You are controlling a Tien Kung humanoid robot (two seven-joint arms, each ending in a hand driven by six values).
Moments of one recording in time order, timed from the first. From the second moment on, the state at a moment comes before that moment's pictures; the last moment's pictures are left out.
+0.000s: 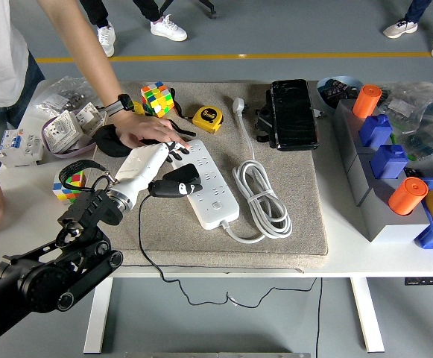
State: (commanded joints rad) left arm -0.49 0.17 -0.74 -1.10 1.93 0.33 0.17; right arm 0.01 -0.31 0.80 0.39 -0.08 -0.06 0.12
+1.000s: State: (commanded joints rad) left arm -0.52 0.16 -0.70 -1.02 1.94 0.37 0.16; right arm 0.01 -0.31 0.82 0.40 -0.10 -0.06 0.12
